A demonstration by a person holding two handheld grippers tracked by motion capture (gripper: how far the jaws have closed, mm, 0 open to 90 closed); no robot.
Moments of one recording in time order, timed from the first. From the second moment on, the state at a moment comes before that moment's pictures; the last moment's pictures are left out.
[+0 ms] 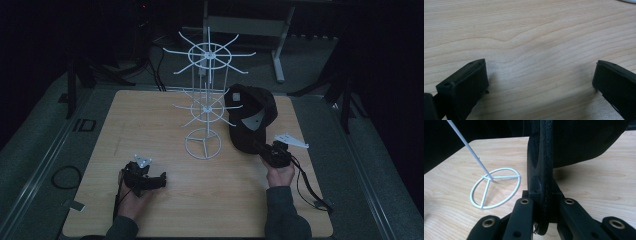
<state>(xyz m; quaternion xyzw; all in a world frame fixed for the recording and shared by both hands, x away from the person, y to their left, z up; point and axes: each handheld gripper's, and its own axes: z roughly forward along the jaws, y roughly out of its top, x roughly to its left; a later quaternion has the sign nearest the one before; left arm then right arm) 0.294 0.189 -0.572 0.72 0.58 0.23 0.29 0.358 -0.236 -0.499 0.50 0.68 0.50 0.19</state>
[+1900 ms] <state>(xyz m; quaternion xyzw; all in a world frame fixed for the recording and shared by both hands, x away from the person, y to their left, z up) 0.294 0.188 -0.572 0.72 0.58 0.23 0.29 0.339 -0.243 -0.450 0.46 0.67 0.52 0.26</state>
